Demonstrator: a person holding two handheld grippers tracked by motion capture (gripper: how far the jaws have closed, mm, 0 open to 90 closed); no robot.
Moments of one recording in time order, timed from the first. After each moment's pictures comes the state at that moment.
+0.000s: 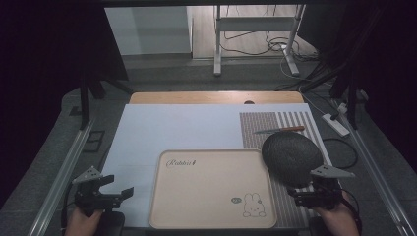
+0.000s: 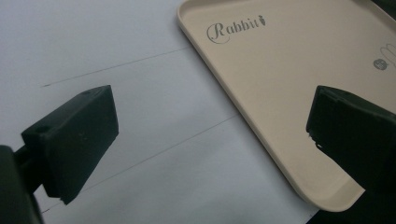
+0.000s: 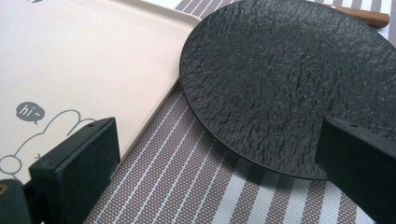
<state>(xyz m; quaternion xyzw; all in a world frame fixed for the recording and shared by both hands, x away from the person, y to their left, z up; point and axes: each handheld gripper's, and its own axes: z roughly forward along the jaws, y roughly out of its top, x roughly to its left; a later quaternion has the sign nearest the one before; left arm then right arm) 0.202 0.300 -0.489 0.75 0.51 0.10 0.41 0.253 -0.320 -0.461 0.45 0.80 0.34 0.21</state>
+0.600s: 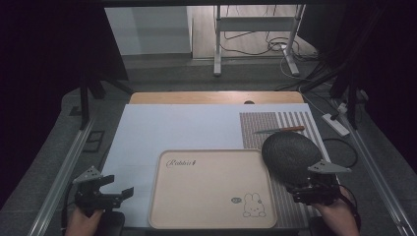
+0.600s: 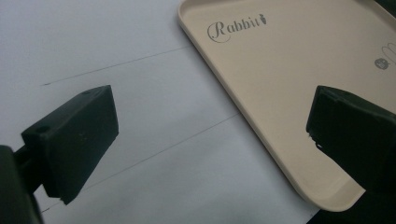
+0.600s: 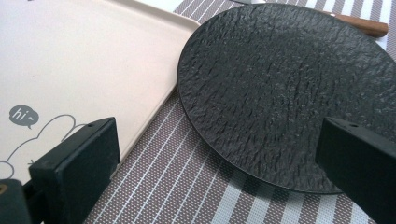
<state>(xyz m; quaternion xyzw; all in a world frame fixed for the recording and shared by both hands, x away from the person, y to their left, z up) 0.203 0.299 -0.490 0.75 0.51 0.10 0.40 0.263 -0.316 -0.458 0.44 0.81 0.33 0.21</state>
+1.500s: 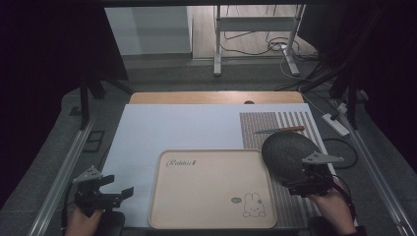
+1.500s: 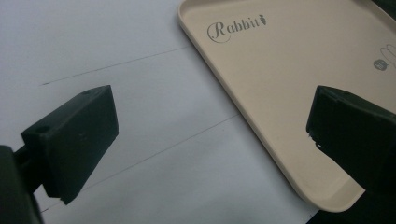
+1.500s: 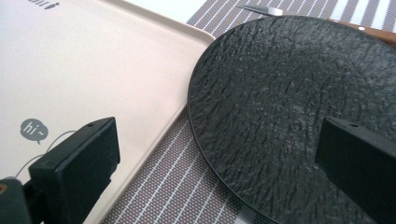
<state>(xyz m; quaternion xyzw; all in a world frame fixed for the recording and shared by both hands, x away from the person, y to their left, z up) 0.203 0.300 -0.490 0.75 0.51 0.09 0.40 0.286 -0.307 -0.456 0.43 0.82 0.34 0.18</state>
